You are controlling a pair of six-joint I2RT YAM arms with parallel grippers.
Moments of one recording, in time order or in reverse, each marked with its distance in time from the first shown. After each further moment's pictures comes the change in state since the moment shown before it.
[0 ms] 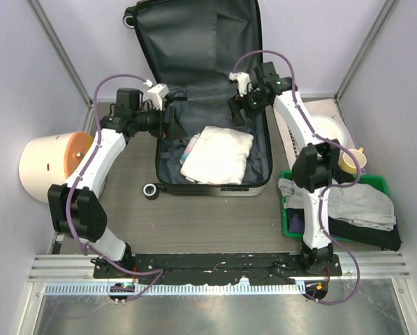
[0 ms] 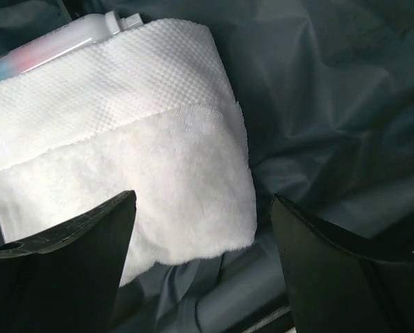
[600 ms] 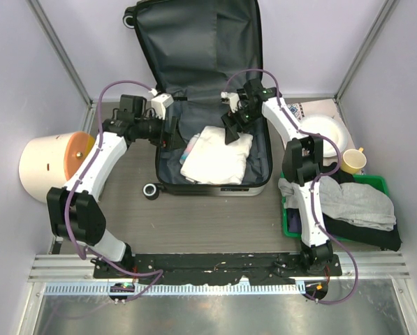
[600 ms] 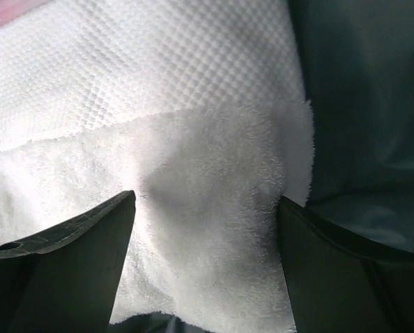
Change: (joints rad) left arm -0.010 -0.056 -0.060 -0.120 -0.026 0.097; right arm 0.031 0.249 0.064 -0.054 -0.136 -0.053
